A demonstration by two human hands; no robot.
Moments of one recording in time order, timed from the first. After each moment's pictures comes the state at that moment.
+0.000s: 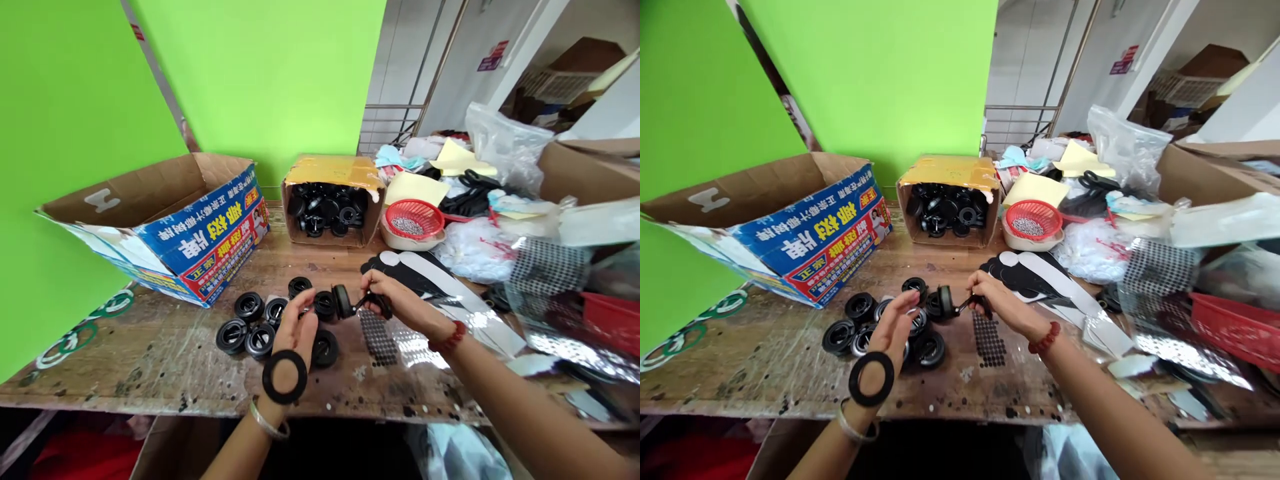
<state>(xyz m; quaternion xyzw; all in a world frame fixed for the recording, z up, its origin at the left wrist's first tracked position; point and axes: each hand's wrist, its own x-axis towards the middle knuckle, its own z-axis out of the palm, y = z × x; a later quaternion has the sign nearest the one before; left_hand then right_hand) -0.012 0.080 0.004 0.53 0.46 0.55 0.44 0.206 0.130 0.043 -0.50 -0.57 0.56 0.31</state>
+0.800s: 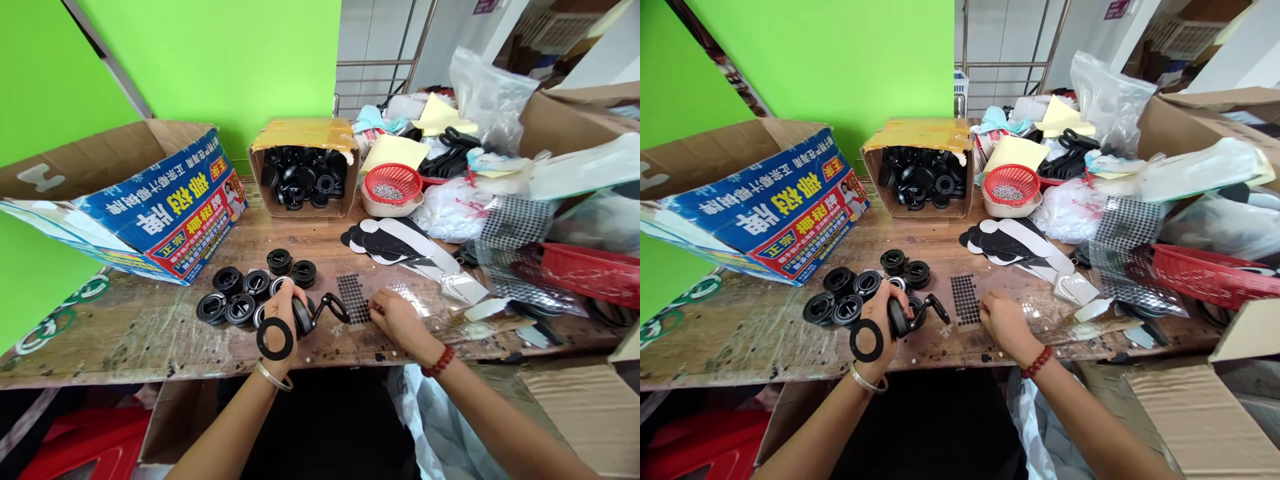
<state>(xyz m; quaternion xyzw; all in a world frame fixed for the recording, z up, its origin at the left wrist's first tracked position) 0.025 0.061 0.002 0.39 0.50 0.56 0.53 0.247 0.043 -0.038 -0.67 -0.73 0.13 0.09</state>
